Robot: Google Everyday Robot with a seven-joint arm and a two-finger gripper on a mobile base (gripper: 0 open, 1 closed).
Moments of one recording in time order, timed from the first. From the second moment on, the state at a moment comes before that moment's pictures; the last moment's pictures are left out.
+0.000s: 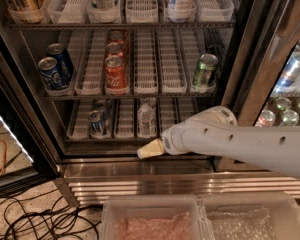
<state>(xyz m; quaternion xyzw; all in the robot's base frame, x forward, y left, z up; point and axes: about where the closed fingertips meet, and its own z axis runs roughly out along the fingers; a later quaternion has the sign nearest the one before) 0.577 -0.062 0.655 -0.21 0.93 0.11 0.29</state>
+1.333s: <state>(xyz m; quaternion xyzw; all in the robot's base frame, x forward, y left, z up) 0.615 -0.033 0.662 -0.18 0.90 0.15 0.38</state>
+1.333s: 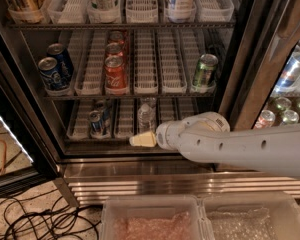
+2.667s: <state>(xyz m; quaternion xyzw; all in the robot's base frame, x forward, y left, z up) 0.669 -0.013 0.641 -0.17 0.88 0.14 0.41</state>
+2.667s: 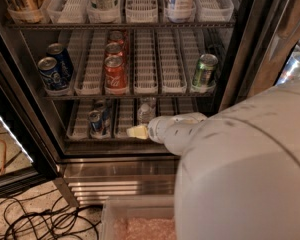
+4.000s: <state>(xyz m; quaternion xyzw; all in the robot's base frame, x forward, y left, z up) 0.684 0.015 0.630 -0.16 0.87 0.13 0.44</state>
